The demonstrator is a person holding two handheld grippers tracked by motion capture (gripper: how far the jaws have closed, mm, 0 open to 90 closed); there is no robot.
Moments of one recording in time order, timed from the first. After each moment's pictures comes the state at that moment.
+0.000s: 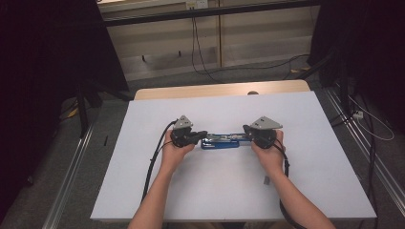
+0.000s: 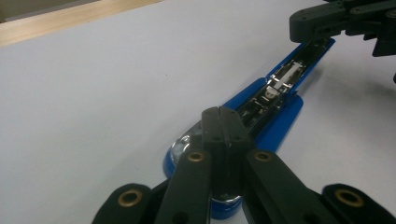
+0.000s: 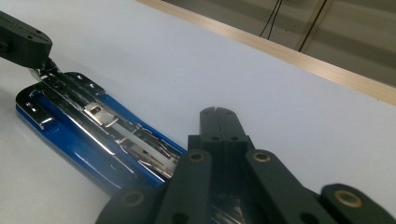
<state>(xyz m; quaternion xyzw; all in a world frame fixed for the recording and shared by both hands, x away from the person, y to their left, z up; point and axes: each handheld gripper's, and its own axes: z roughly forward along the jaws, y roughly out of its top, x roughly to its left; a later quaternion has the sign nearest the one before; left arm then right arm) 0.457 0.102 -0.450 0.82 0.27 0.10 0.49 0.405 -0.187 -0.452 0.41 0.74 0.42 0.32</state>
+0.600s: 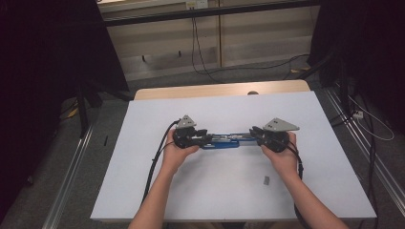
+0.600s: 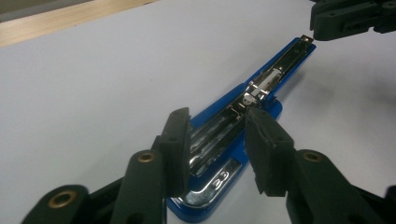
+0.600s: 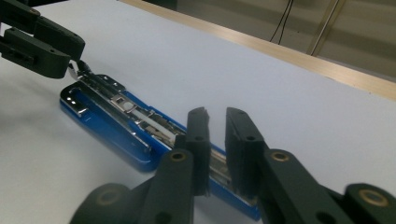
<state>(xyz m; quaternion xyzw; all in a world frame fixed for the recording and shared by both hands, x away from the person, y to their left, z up) 0.447 0.095 -0.435 0.83 0.27 0.08 0.48 0.380 -0.214 -0.438 0.41 0.74 0.45 0.28</state>
